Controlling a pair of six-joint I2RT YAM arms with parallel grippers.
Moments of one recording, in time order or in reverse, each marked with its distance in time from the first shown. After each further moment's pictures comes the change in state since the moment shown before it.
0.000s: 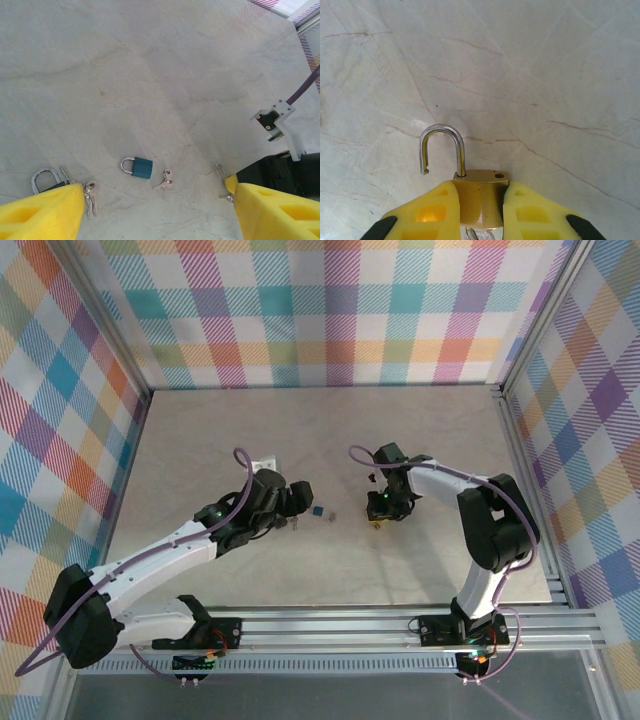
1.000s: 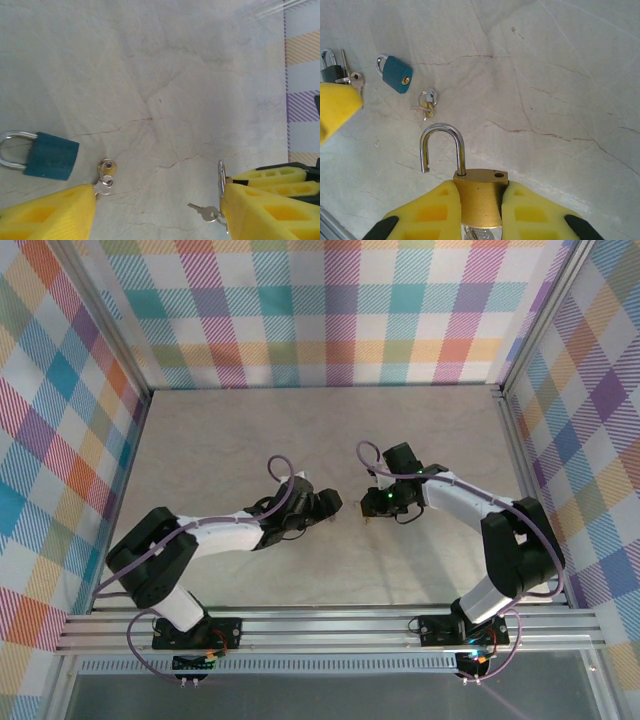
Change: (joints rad) left arm -0.003 0.440 -0.076 0.550 0.275 -0.301; right arm 0.000 -0.185 -0.116 0.167 -0.157 0.014
